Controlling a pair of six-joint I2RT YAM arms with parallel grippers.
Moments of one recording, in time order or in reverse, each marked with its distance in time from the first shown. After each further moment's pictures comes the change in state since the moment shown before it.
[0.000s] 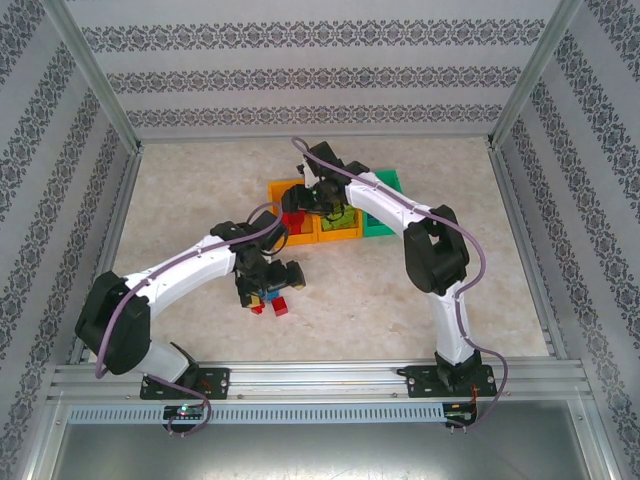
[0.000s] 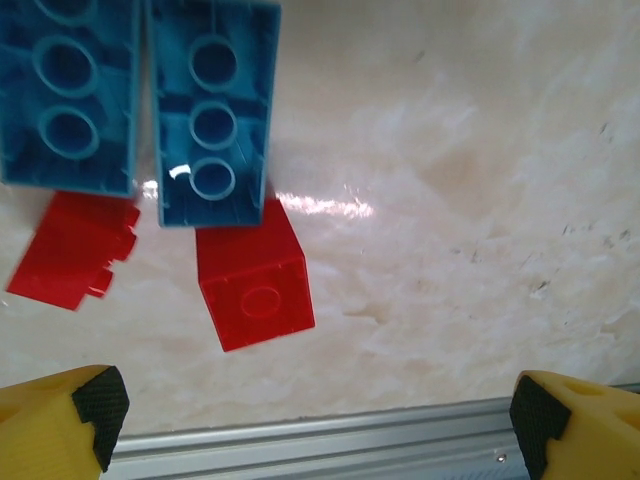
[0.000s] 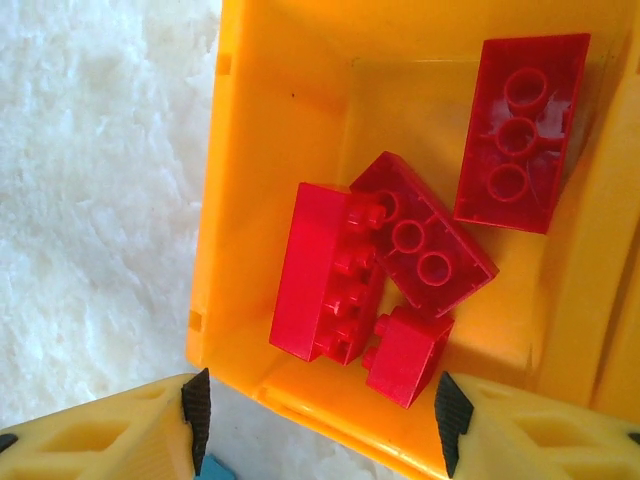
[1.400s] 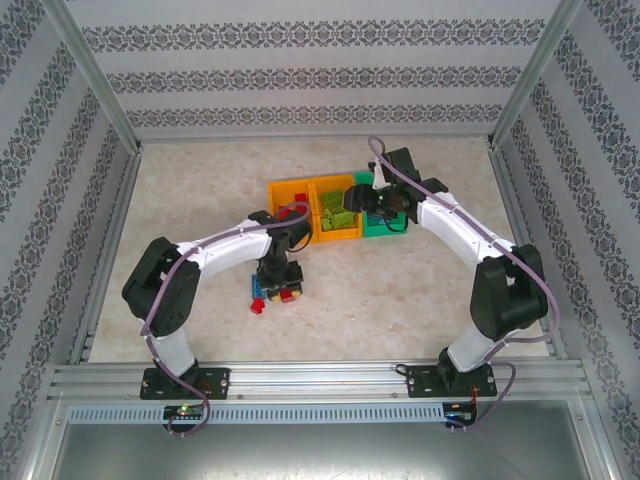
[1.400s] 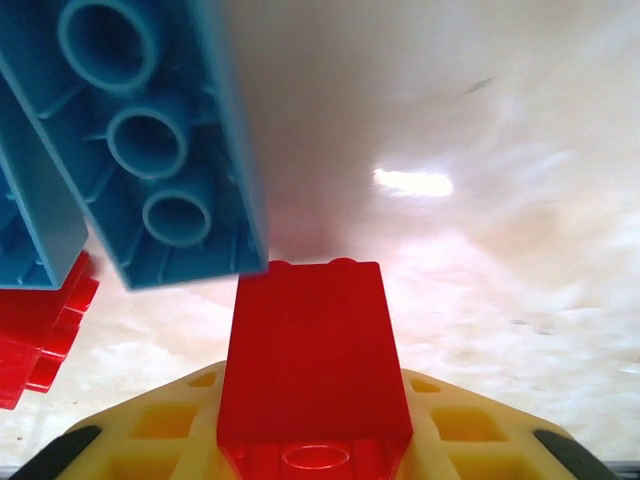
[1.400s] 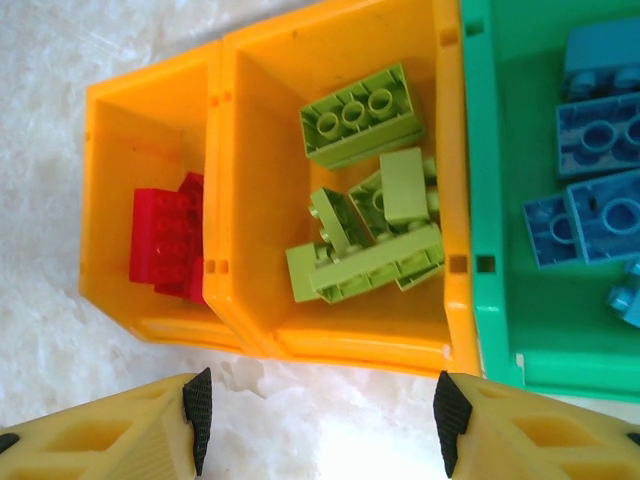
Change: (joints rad) left arm -0.030 0.292 0.214 -0.102 -0.055 0.067; right arm -0.235 -0.509 -0.535 0.118 0.064 -0.041
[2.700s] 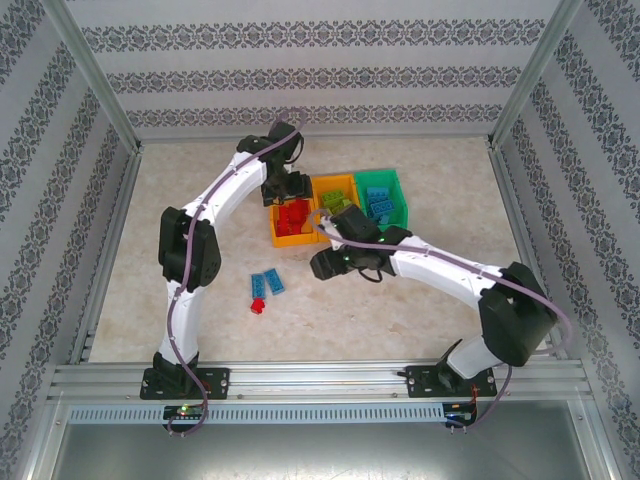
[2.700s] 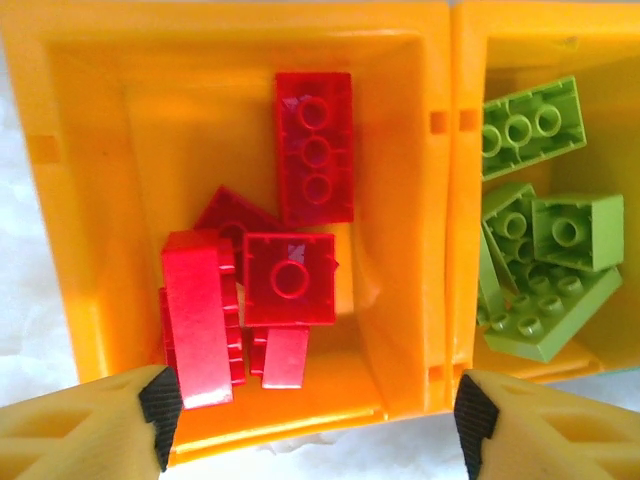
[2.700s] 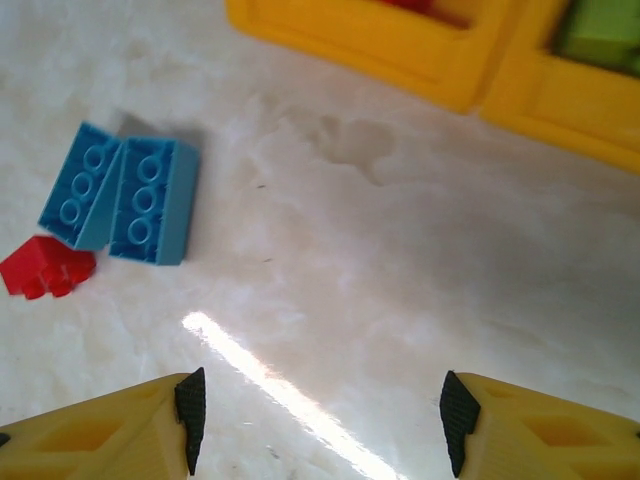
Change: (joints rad) left arm 0.261 0.389 0.801 -0.057 -0.153 0.334; right arm 0.415 -0.088 -0.237 0.050 0.121 -0.201
